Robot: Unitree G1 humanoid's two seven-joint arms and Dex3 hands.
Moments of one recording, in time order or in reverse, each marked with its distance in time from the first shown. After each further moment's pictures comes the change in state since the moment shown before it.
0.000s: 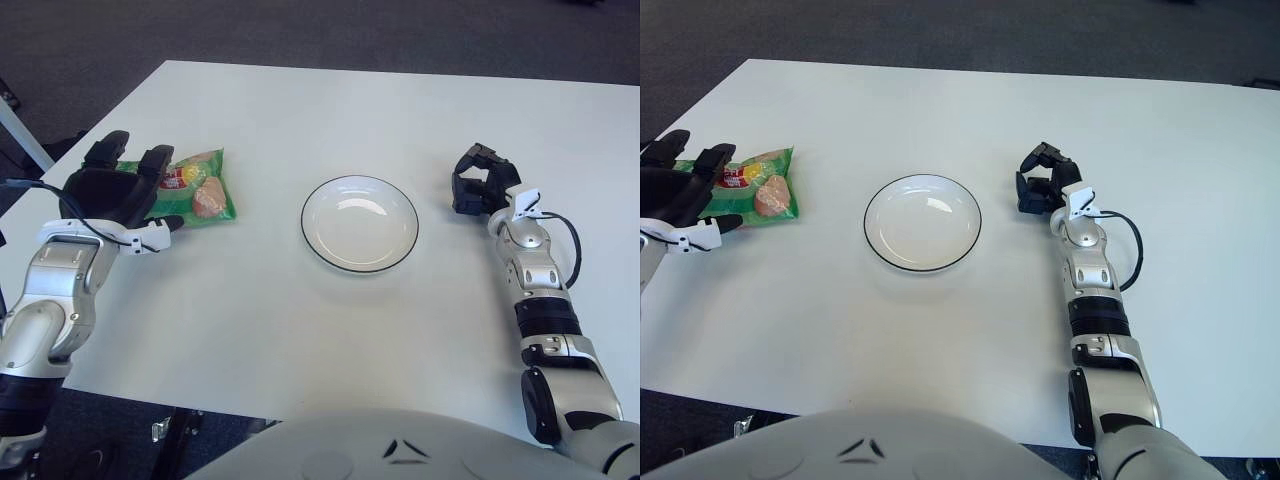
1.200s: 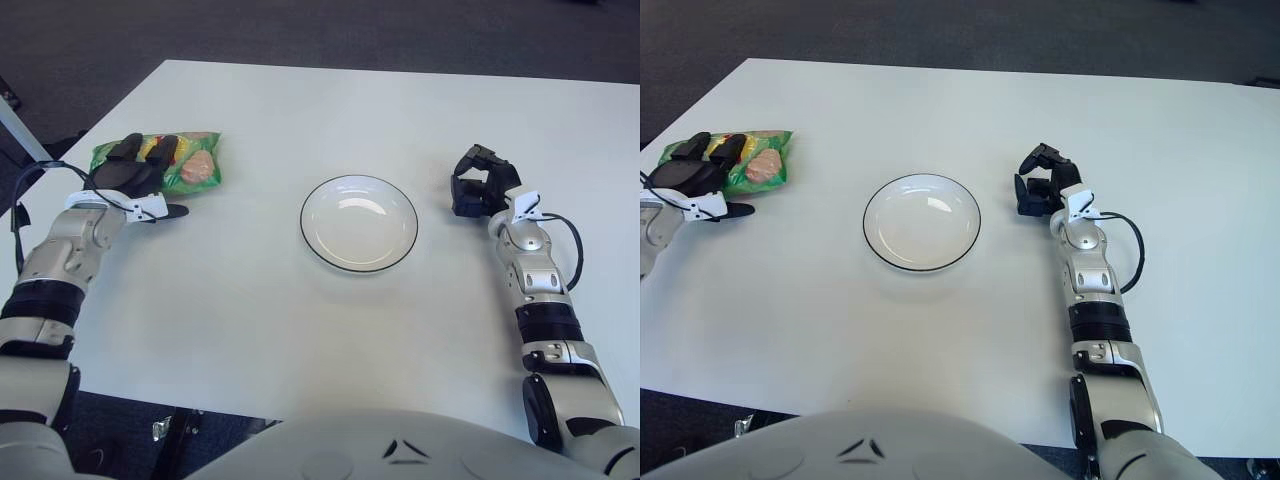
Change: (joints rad) left arm -0.572 -0.024 -0.283 1.036 -0.177 -0.402 0.397; right arm 0.028 -0.005 0.011 -0.077 -0.018 0.021 -0.011
